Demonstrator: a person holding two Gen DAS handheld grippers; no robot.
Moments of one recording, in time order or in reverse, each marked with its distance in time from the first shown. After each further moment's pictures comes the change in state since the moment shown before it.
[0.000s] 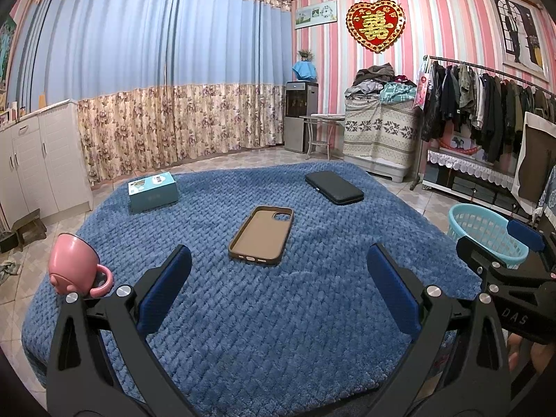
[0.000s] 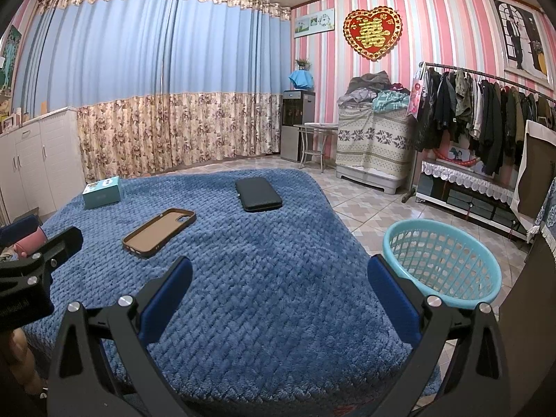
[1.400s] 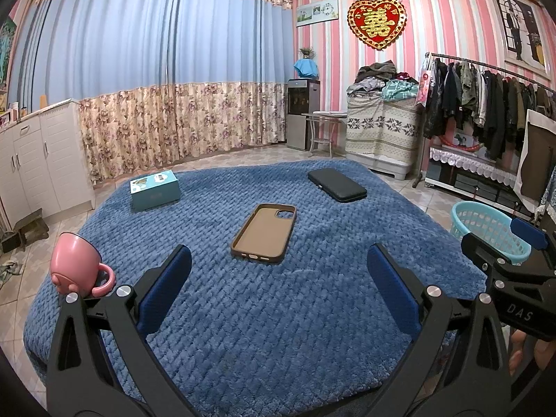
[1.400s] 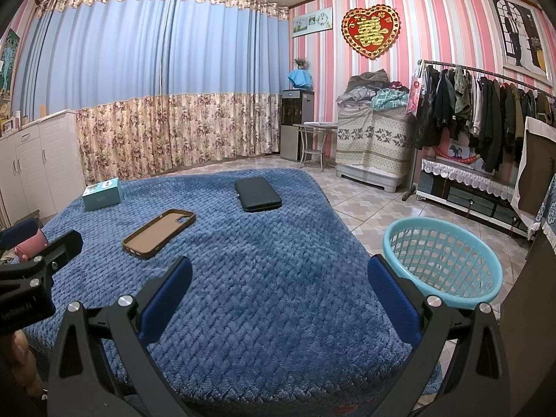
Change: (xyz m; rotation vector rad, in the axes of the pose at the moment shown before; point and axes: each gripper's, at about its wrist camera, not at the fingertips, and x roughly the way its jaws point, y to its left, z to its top) left arm 0.000 0.007 0.002 0.006 0.005 -0.001; right arm -0.001 -0.001 0.001 0.007 0.002 0.001
